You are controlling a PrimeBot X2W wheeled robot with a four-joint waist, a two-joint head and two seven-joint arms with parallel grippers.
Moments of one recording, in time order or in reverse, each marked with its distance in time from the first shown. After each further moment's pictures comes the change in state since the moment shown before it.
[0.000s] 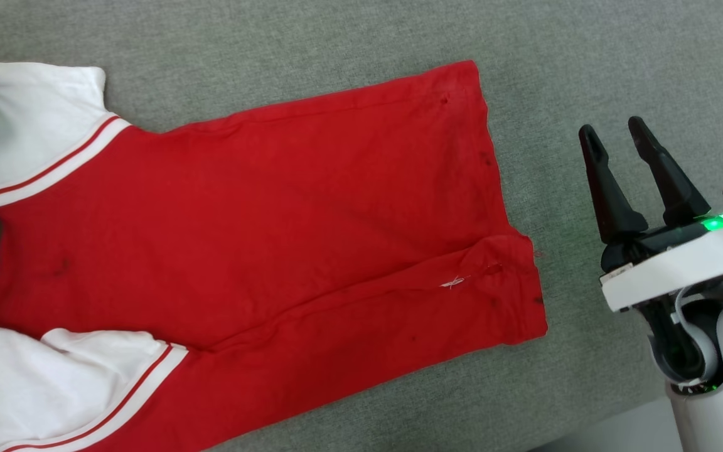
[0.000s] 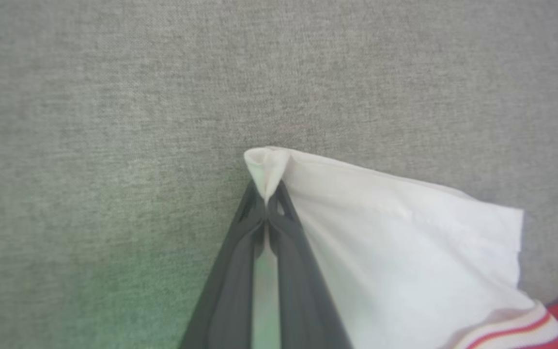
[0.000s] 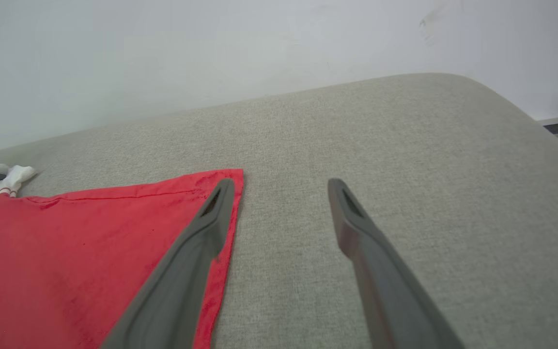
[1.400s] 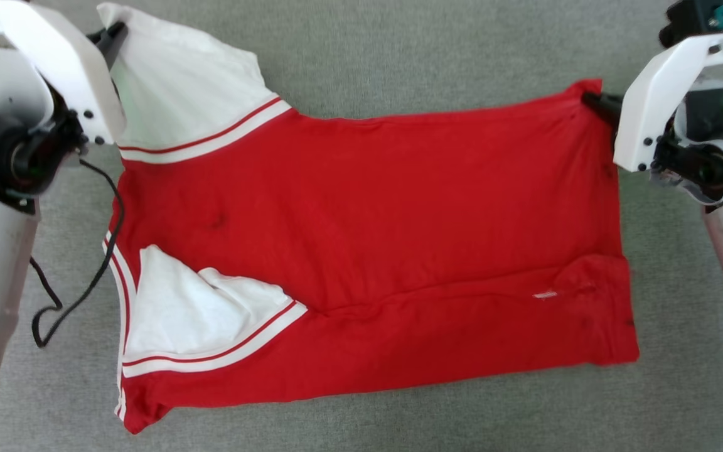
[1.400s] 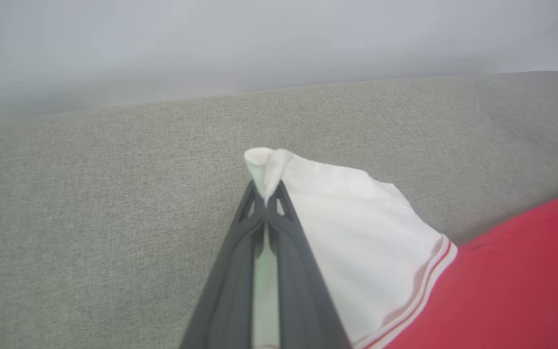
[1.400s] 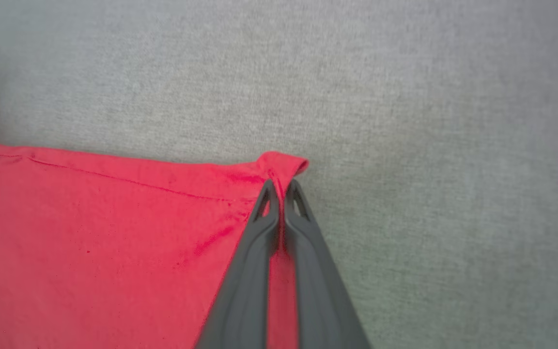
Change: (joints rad) left arm -0.017 -0.192 -0.087 -0.031 0.049 -0.137 -0.359; right arm -0.632 -0.142 0.235 0.743 0.190 0.000 0.606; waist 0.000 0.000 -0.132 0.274
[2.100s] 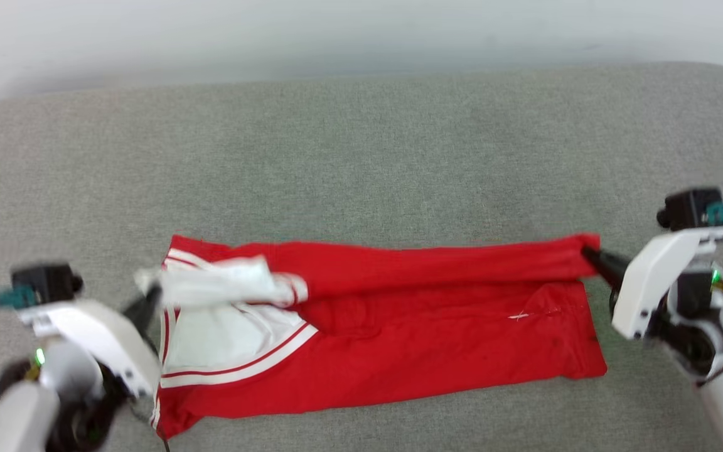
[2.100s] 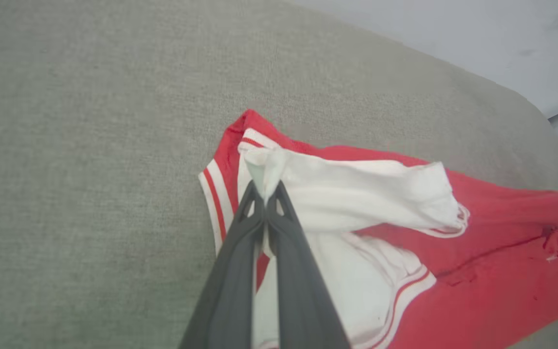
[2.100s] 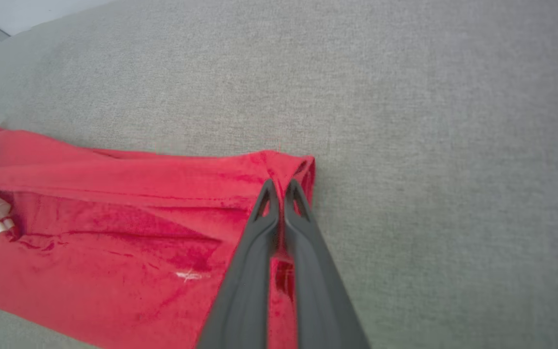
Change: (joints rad) left arm 0.723 -0.007 0.132 -0.271 -0.156 0.109 -0.241; right arm 0.477 -0.063 -0.053 -0.243 0.050 0.000 -0.180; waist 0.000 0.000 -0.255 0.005
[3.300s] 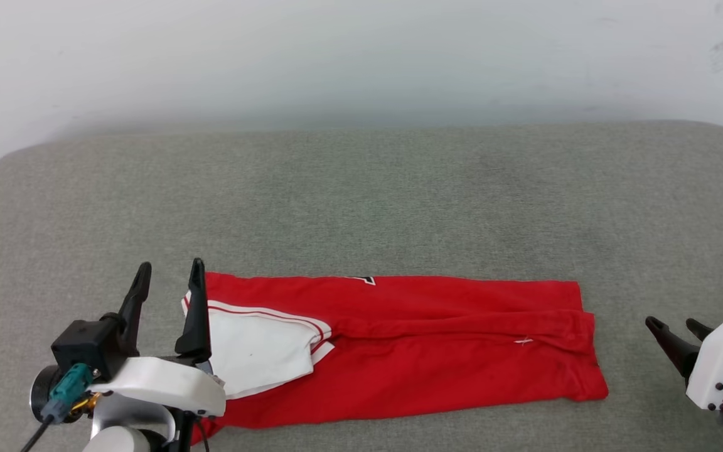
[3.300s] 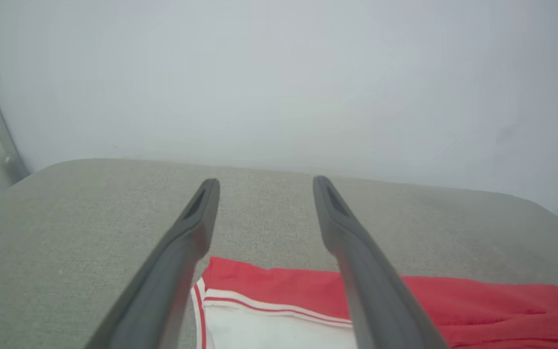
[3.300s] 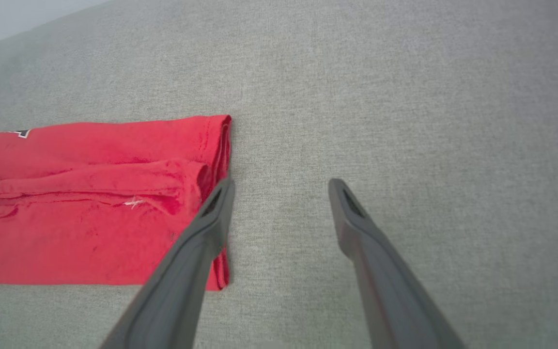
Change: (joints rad) left arm 0.159 -0.133 -0.074 -0.185 0.326 0.184 -0.467; right arm 0.316 -0.044 -0.247 -0.152 -0.081 0.000 0.018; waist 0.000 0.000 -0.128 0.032
